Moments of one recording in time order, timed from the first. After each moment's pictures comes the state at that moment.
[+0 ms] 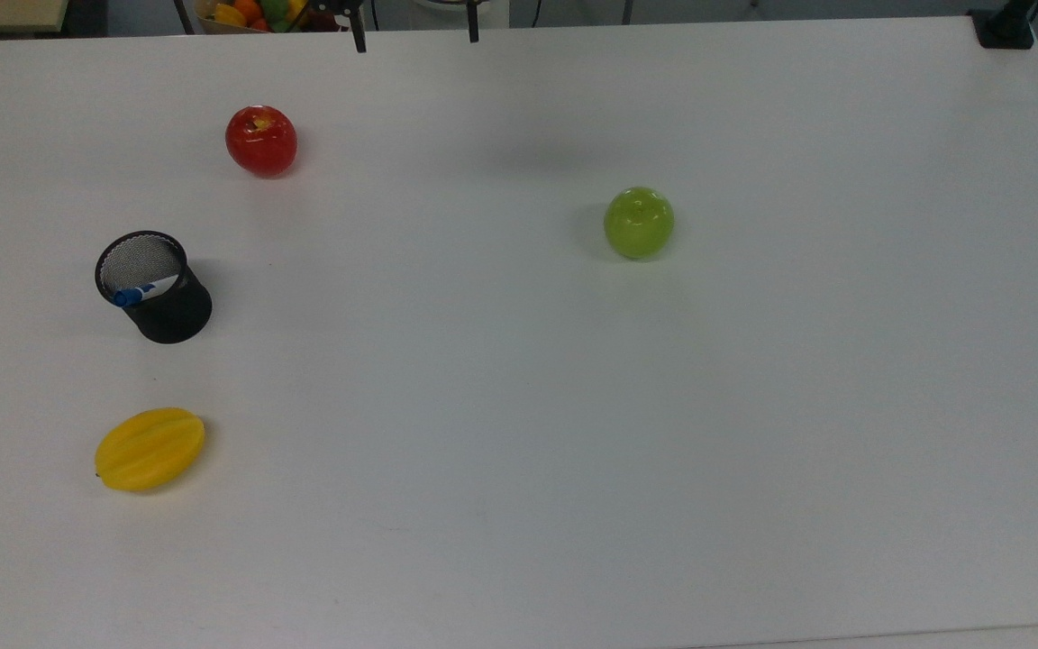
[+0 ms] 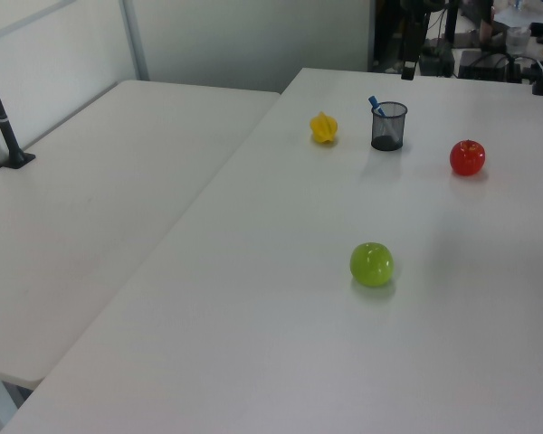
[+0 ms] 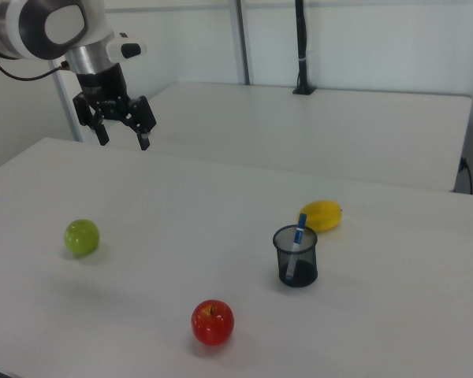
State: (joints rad) arm 0.11 0.00 -0.03 -1.63 0.02 1.74 -0.11
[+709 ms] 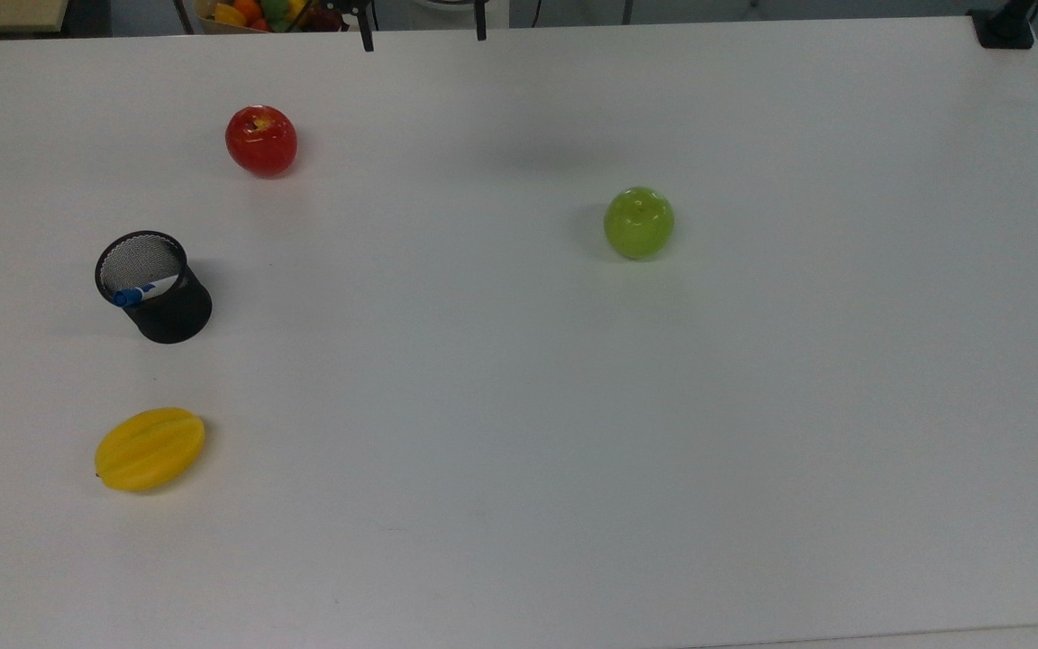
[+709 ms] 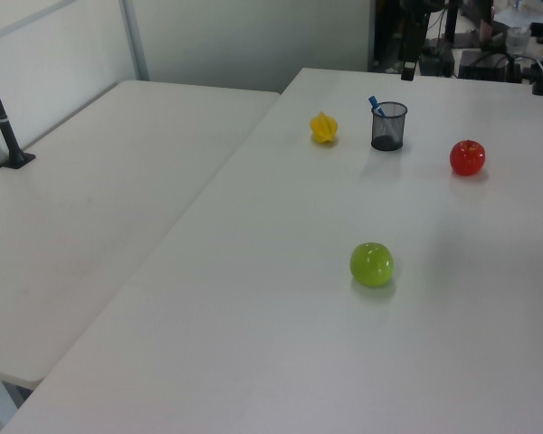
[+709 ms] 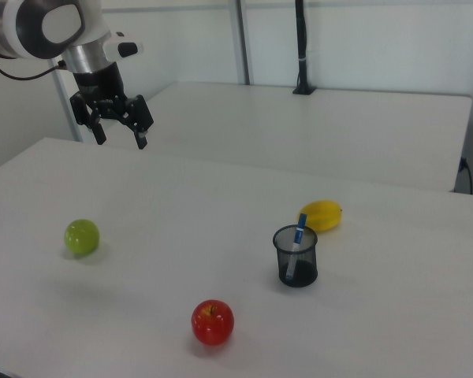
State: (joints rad) arm 0.12 0.00 -0.03 -1.63 0.02 1.74 -0.11
